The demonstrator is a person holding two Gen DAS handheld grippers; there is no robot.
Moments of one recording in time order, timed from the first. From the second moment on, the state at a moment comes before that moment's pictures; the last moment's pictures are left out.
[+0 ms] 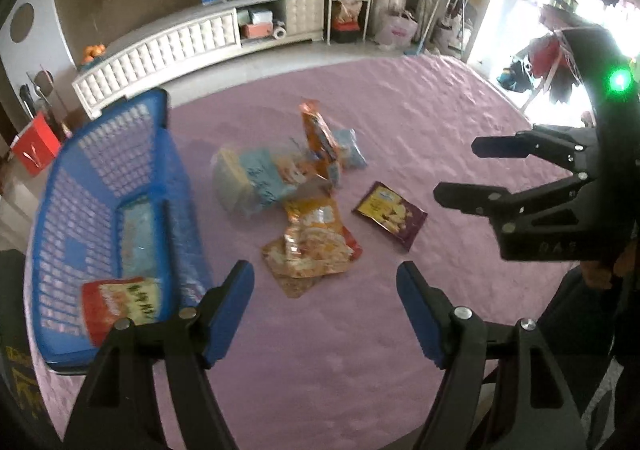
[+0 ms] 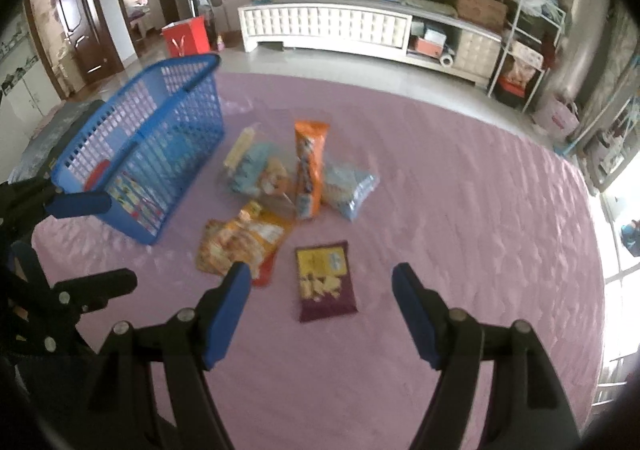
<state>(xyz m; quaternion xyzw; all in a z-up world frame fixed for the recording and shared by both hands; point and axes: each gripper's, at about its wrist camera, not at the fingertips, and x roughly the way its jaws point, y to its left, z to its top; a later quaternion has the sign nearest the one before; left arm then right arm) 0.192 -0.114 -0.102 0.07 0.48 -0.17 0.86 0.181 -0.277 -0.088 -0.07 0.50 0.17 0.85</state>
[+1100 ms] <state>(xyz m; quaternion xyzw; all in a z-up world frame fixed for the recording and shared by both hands) 0.283 -0.157 -0.213 0.10 0.57 -0.15 0.80 0.216 -0.309 -0.175 -0.04 0.53 0.13 0.84</state>
